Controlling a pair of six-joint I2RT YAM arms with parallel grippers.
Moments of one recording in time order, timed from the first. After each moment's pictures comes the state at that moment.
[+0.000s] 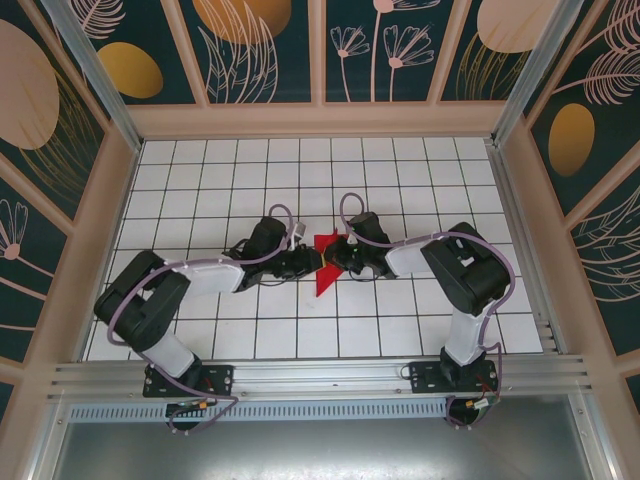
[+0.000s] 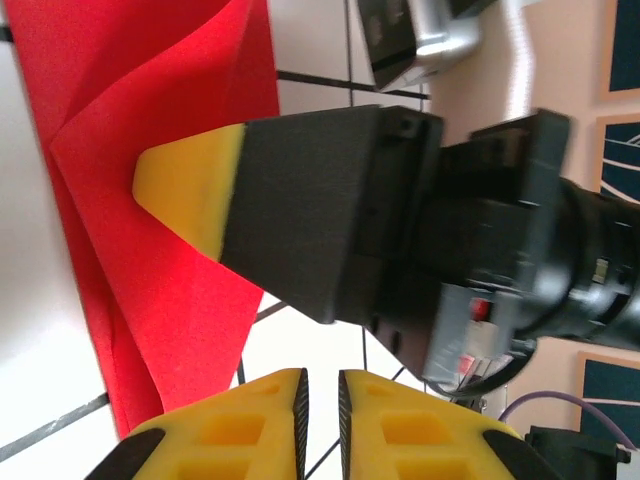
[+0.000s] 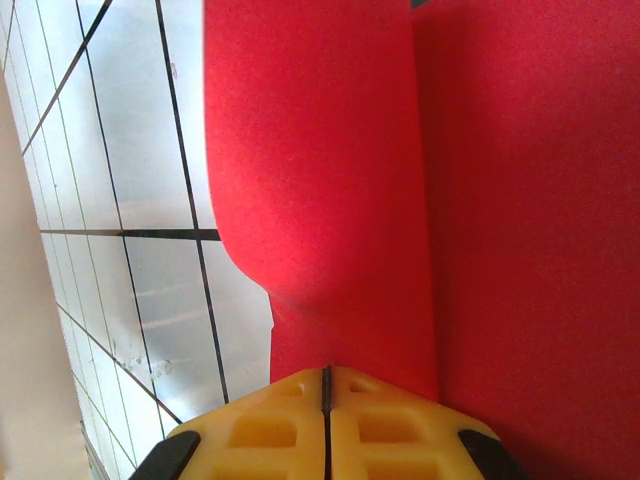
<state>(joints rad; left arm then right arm) -0.65 1.64 0.68 0.29 0.55 -0.99 0.63 1.85 0.77 0.30 -0.42 0.99</state>
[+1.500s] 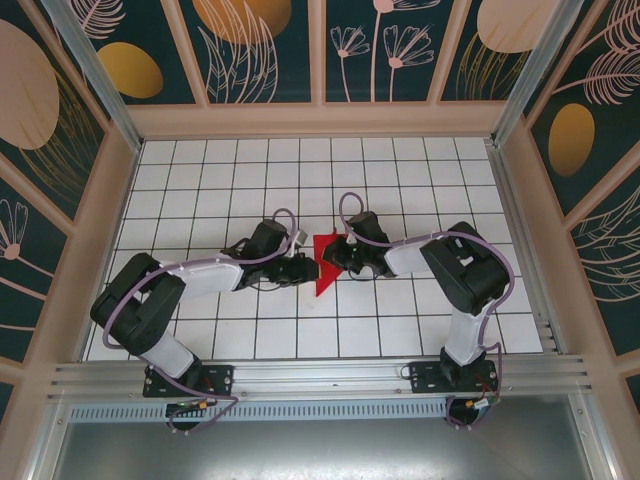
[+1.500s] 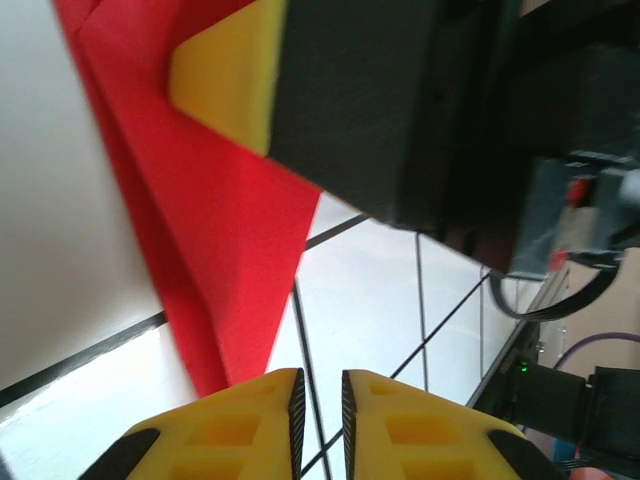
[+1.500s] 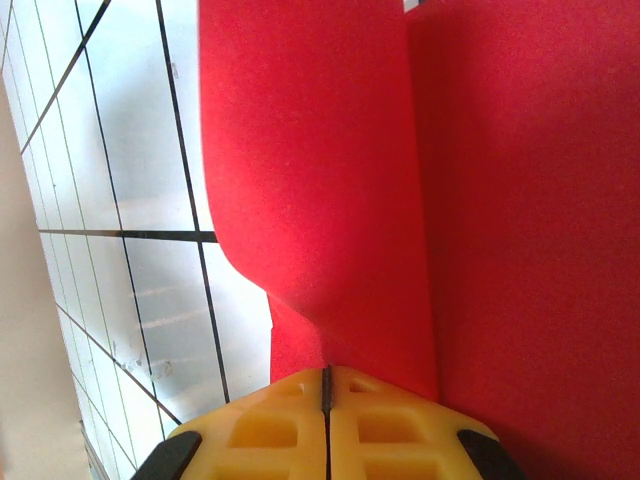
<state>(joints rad) -0.65 1.60 0.71 0.08 0.59 -0.82 0.63 1.86 0.78 0.29 -0.42 0.99</state>
